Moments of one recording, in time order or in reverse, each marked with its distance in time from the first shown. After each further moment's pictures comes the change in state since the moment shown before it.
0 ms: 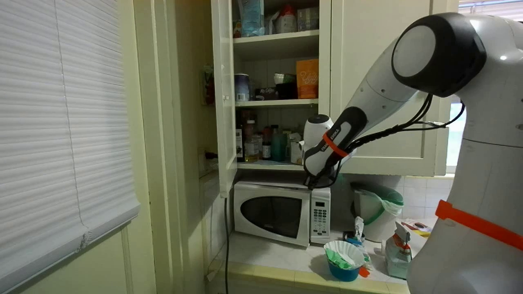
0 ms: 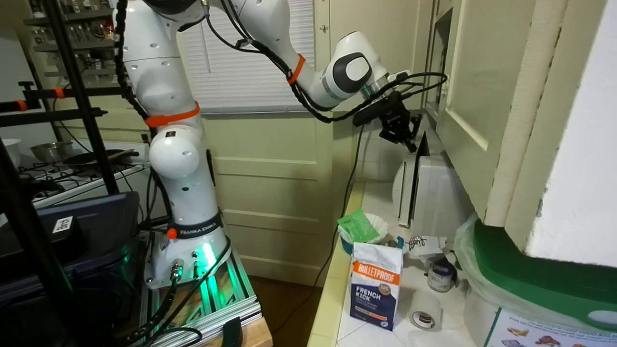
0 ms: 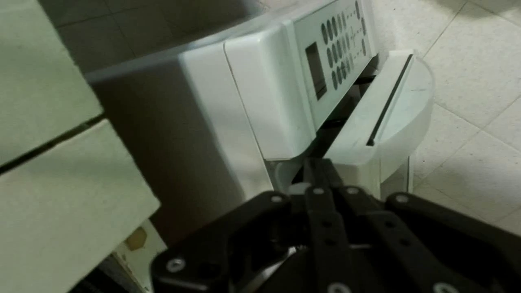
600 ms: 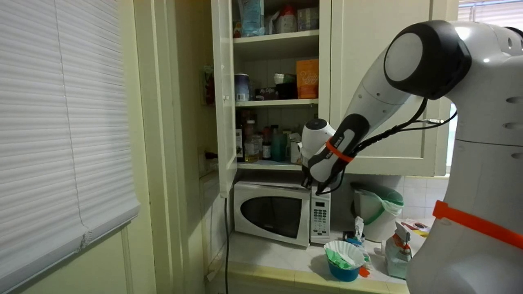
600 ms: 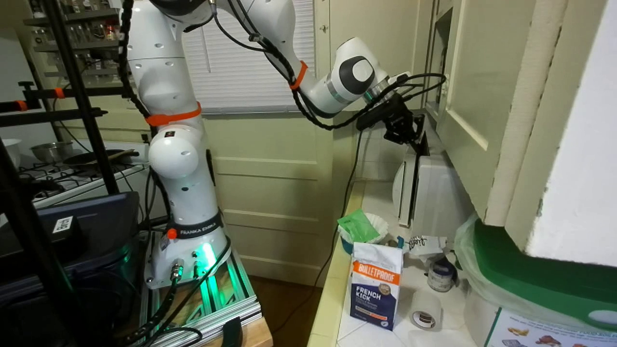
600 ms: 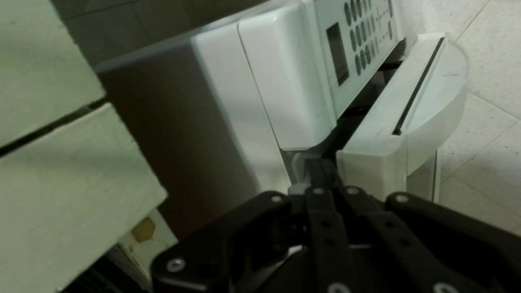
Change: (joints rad) arm -0.016 0.044 0.000 0.023 -0.170 0.068 0.172
